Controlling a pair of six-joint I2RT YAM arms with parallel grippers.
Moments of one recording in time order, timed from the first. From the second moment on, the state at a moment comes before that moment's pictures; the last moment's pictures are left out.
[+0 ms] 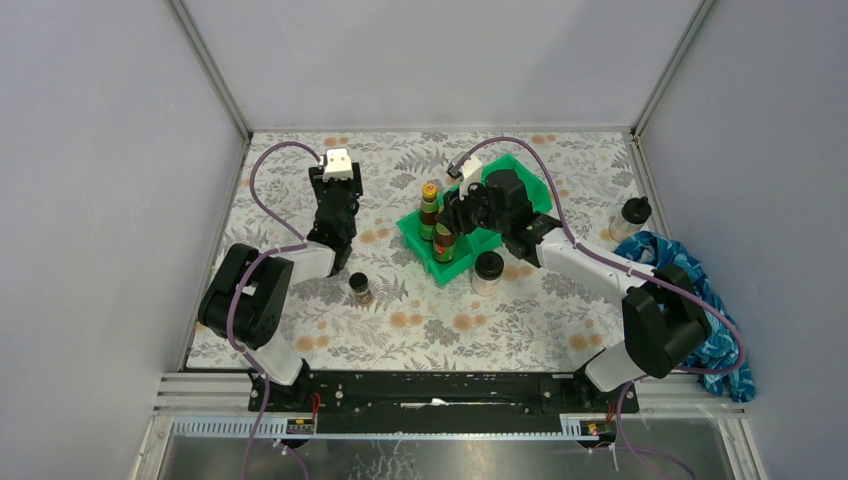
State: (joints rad) left arm -0.32 1.65 0.72 1.00 -0.54 0.09; right arm 0.61 1.51 1.02 0.09 -0.26 0.00
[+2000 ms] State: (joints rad) left arm -0.35 1.41 0.78 0.79 -0.49 -0.01; right arm 0.61 1.26 1.05 0.12 -0.32 0.06
